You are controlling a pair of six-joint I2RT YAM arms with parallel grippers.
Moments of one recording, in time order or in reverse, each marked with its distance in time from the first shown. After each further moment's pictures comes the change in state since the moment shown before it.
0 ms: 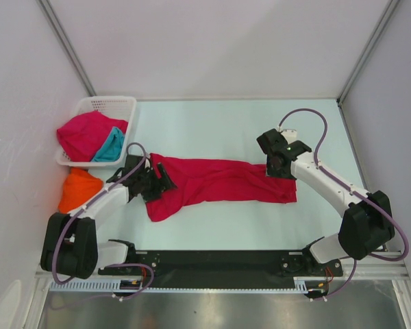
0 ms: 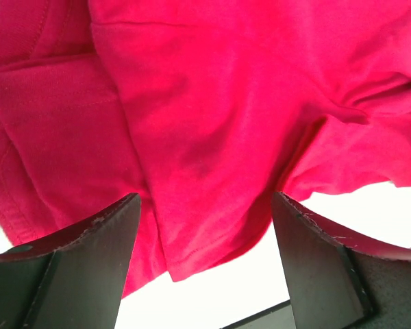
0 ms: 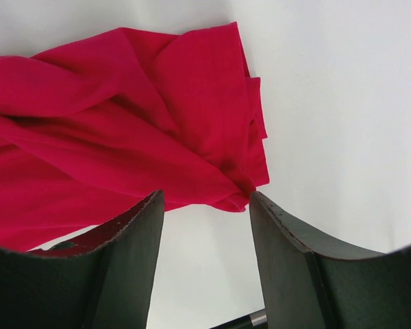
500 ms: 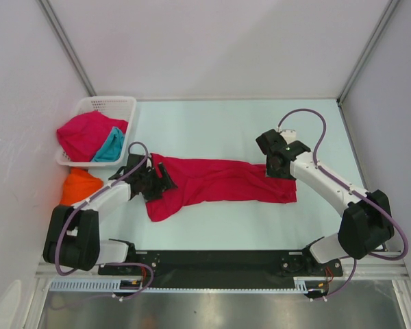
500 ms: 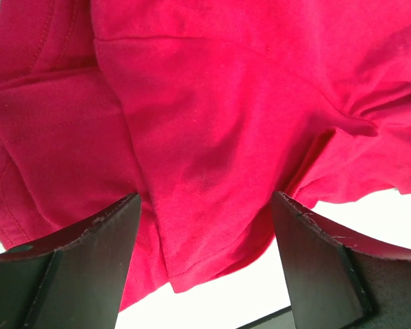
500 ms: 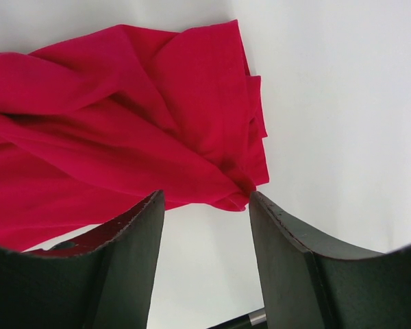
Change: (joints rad) left arm 0.000 0.038 0.016 0.014 -0.006 0.000; right arm 0.006 0.006 0.000 -0.003 0.002 0.000
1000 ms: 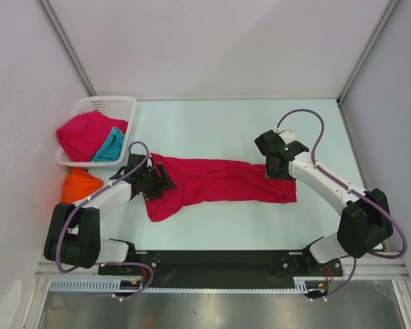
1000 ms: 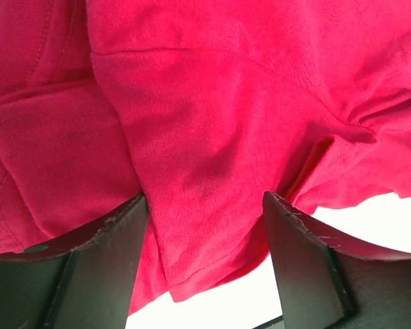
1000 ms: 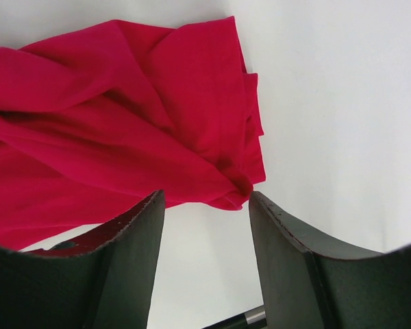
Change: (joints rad) left arm 0.000 0.024 -0.007 0.037 0.000 0.000; right arm 0.007 0.009 0.000 -0.011 0.016 0.000
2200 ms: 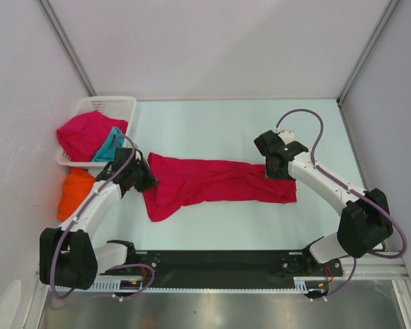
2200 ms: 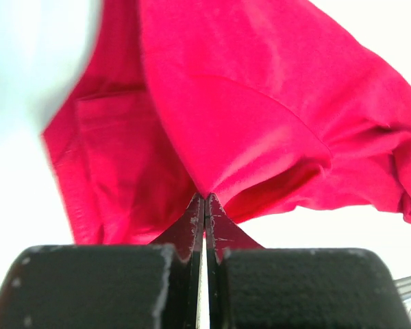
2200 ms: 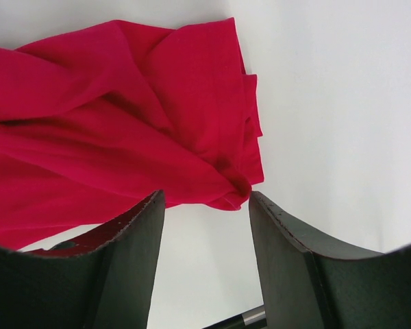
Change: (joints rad) left arm 0.065 -0.161 0.108 -0.207 -0.066 0.032; right arm 0.006 0.003 0.000 0.000 0.008 -0.007
